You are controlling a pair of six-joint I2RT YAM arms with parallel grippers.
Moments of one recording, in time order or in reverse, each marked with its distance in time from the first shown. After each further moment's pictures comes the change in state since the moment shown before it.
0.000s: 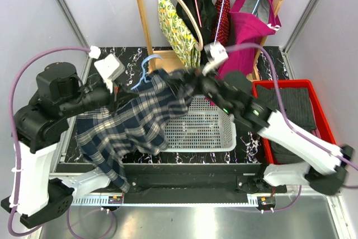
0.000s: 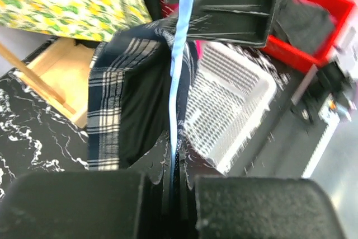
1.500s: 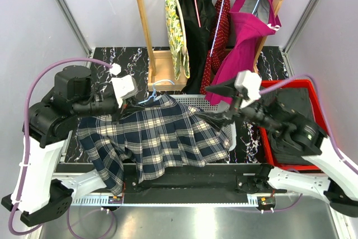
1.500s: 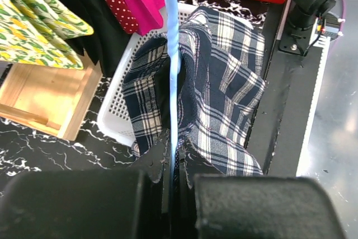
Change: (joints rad) left arm -0.006 -0.012 -0.097 -0.101 0.202 0.310; right arm 0.003 -0.391 -0.119 -0.196 -0.451 -0.461
